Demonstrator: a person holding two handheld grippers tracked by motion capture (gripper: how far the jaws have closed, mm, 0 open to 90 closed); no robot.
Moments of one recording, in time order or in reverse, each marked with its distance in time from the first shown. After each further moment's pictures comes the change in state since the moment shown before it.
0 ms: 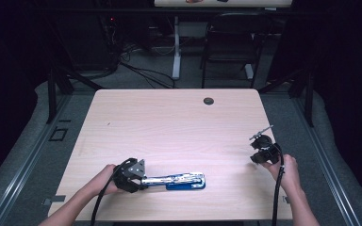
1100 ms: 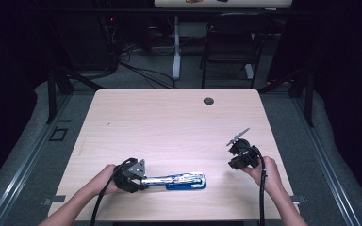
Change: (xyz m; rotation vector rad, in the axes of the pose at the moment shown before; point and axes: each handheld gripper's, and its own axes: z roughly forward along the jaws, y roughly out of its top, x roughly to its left) left arm 0.000 0.000 0.001 0.003 -0.001 0.000; right arm 0.070 0.026 -0.009 -0.035 0.138 -0.143
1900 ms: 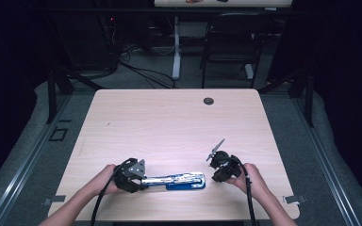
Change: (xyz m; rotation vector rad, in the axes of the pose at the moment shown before) left arm 0.000 0.000 0.000 0.001 0.000 0.000; right arm 0.056 0.015 0.025 0.106 0.114 -0.216
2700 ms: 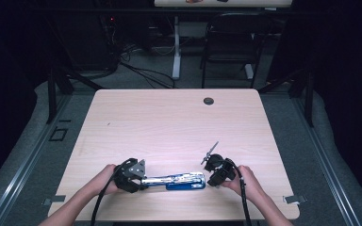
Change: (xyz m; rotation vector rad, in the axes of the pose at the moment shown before) left arm -0.001 0.000 0.000 0.001 0.010 0.003; right arm 0.009 0.007 0.012 0.029 0.046 0.007
